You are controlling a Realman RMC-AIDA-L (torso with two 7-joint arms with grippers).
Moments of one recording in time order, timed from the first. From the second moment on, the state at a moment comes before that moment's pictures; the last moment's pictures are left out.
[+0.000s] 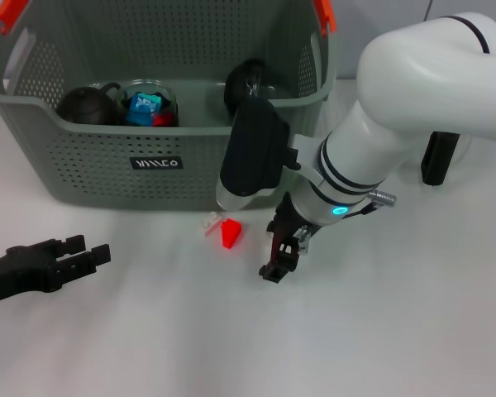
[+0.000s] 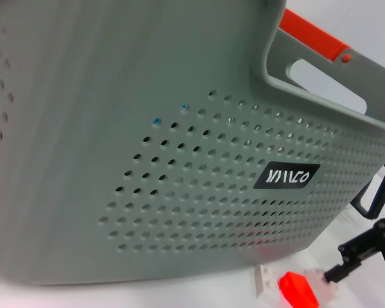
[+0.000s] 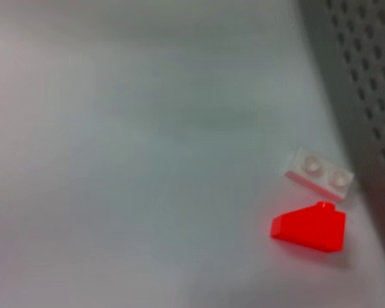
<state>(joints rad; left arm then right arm) -0.34 -2.09 0.29 0.64 2.23 1.51 -1.51 1.17 2.12 -2.00 -0.51 -2.17 -0.94 2.31</state>
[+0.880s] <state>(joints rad) -0.34 -2.09 0.29 0.64 2.23 1.51 -1.51 1.14 2.10 -1.82 -0.72 -2.08 -1.47 2.23</state>
